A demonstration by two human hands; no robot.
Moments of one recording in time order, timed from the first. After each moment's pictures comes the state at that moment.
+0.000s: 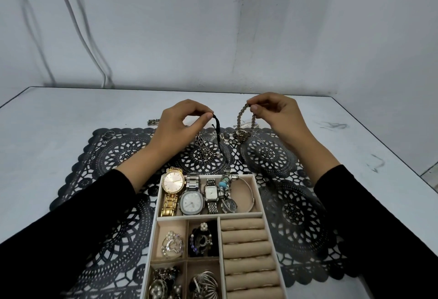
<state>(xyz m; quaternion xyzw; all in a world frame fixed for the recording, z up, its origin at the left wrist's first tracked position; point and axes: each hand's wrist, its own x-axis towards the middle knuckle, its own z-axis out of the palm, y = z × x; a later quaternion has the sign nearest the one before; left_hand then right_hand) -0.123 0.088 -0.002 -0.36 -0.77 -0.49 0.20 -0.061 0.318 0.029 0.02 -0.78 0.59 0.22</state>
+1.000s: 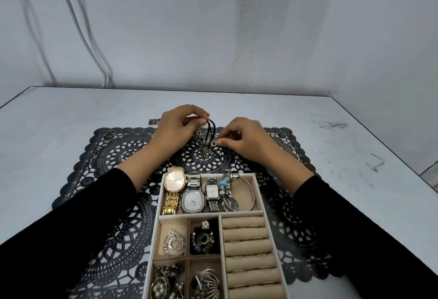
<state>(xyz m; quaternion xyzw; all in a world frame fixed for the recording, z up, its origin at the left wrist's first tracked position) -0.131 0.085 -0.010 -0.27 -0.78 -0.56 0.06 -0.061 0.269 0.005 0.08 -0.95 0.30 0.11</state>
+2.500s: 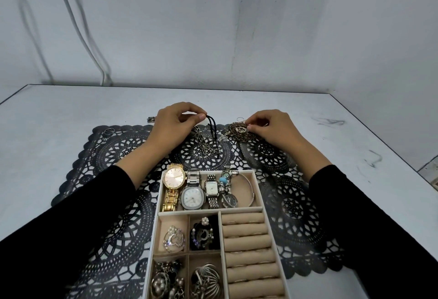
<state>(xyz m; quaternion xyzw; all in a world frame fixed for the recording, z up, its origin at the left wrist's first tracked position) -0.129 0.084 -0.007 -0.23 -0.80 -0.54 0.08 -0.063 0.326 0.004 -0.05 -0.93 0.34 0.13</state>
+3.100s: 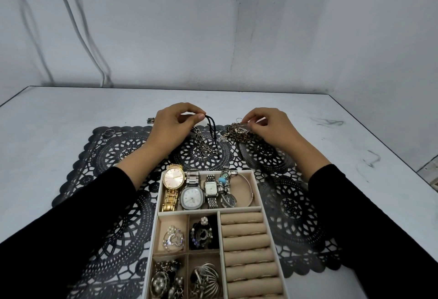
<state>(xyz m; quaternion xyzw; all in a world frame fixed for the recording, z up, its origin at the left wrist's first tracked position) -0.123 0.085 -0.004 -0.25 -0.78 -0.57 0.09 -0.062 0.322 0.008 -0.04 -0.92 0.38 0.13</state>
